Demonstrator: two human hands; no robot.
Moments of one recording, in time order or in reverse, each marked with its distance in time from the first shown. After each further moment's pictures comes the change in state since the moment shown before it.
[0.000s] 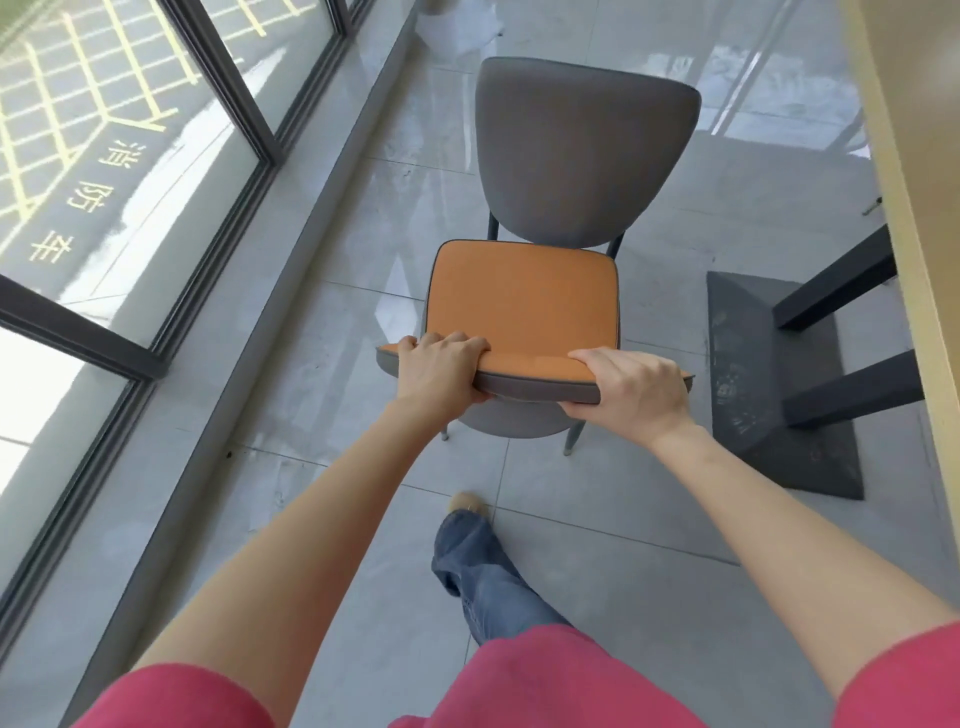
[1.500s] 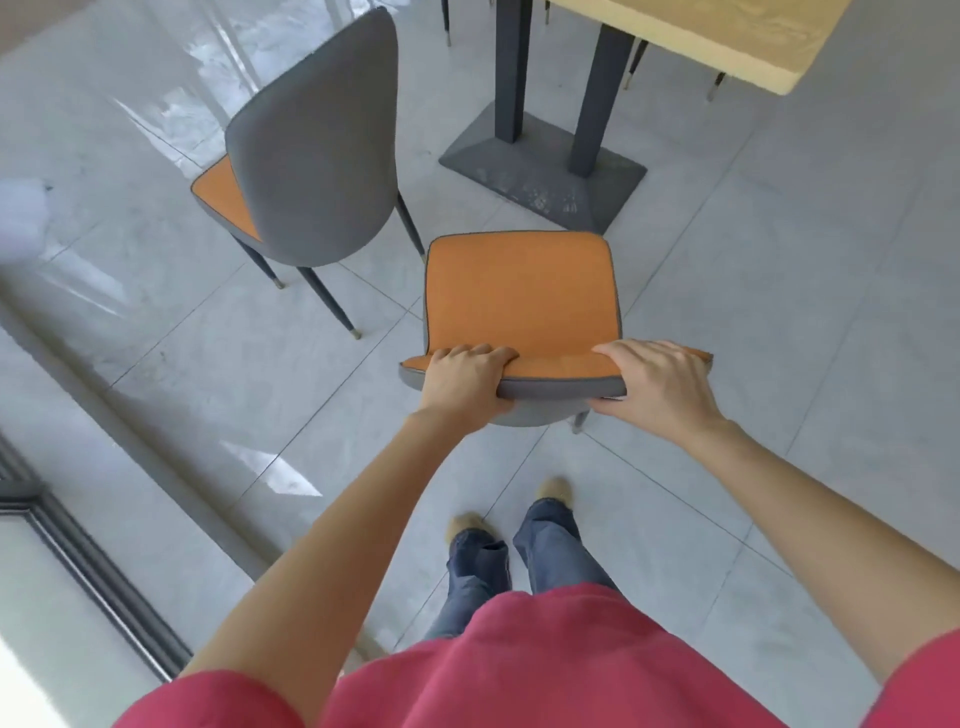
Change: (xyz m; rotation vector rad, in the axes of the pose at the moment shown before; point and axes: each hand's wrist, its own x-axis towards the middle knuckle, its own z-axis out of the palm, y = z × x) left_hand 0.057 -0.206 -0.046 0.315 -0.252 1.145; right_hand 0.073 -0.330 0.034 -0.279 -0.008 1.157
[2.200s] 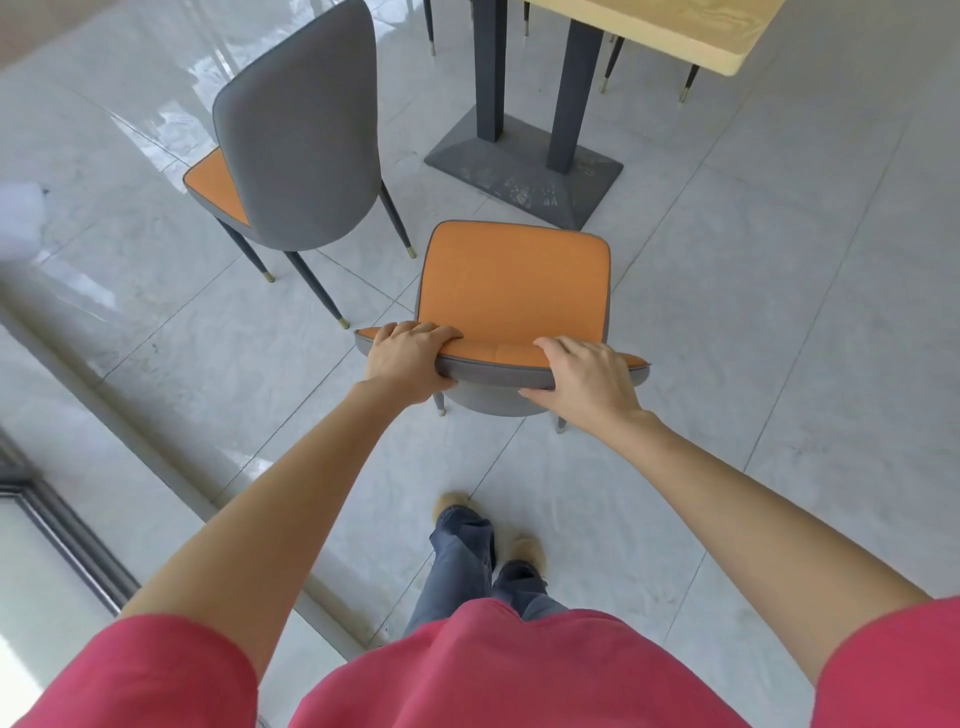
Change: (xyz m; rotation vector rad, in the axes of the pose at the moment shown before) left_hand -0.057 -0.001 0.018 0.068 0.031 -0.057; right_hand -0.056 -0.060 -0.009 0.044 -0.173 0.155
